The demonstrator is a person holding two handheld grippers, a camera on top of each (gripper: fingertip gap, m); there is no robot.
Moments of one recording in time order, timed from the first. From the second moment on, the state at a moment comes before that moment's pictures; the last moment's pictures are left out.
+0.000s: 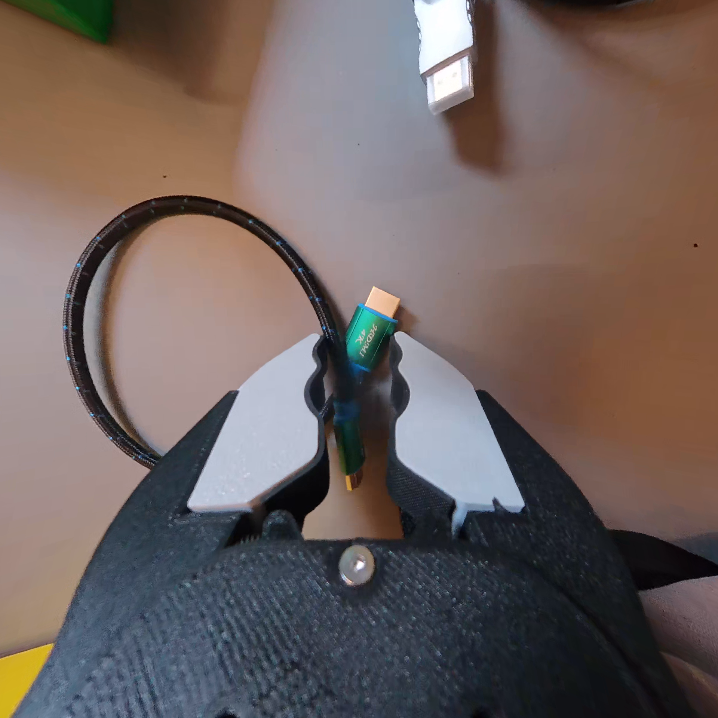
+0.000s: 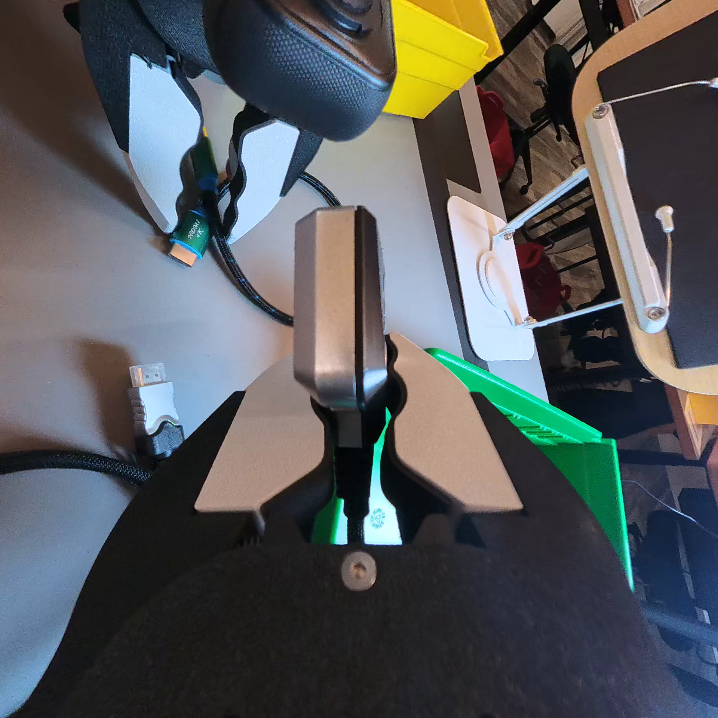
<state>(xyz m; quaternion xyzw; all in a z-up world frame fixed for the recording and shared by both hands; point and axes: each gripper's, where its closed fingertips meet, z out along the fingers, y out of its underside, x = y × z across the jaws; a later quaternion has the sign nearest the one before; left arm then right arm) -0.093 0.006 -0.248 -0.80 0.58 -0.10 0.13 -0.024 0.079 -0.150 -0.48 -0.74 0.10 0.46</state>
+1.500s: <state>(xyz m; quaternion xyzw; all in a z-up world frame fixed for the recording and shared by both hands) -0.097 0.035 -0.166 -0.85 0.44 -0.12 0.28 -0.066 0.065 -0.162 -0.28 -0.76 -0.11 0.58</state>
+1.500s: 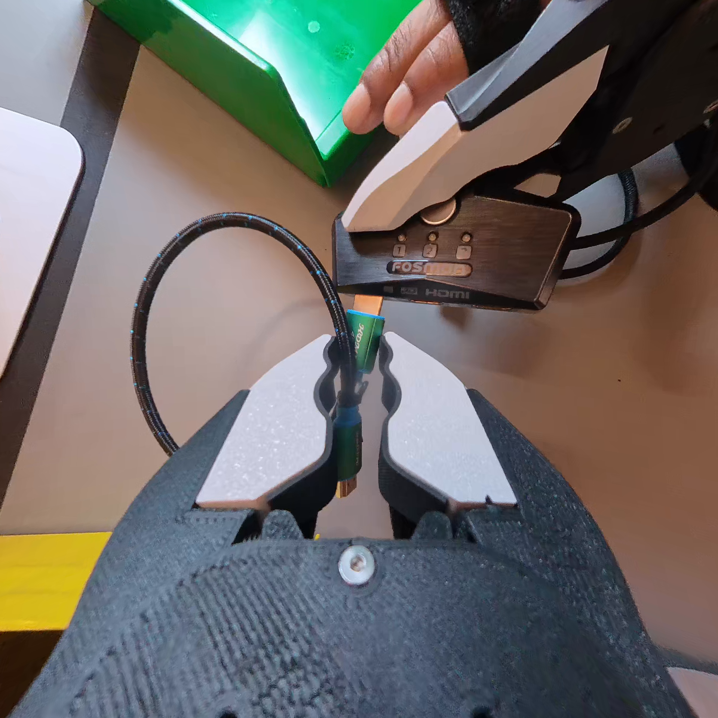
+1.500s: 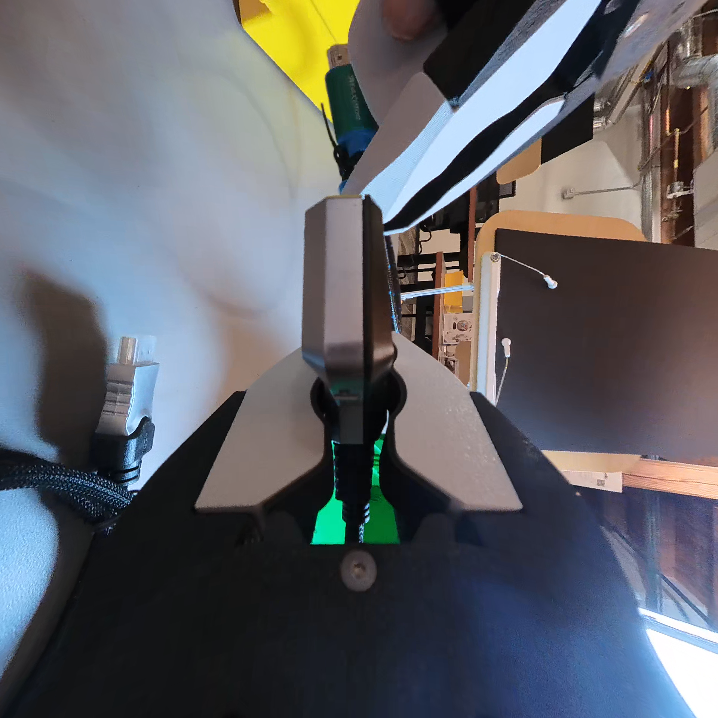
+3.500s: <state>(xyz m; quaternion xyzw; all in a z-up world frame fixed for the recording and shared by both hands) -0.272 0.000 -0.093 -0.86 0.31 -0.05 0.40 -0.026 0.100 -0.102 -0.52 -0.57 0.18 0.61</state>
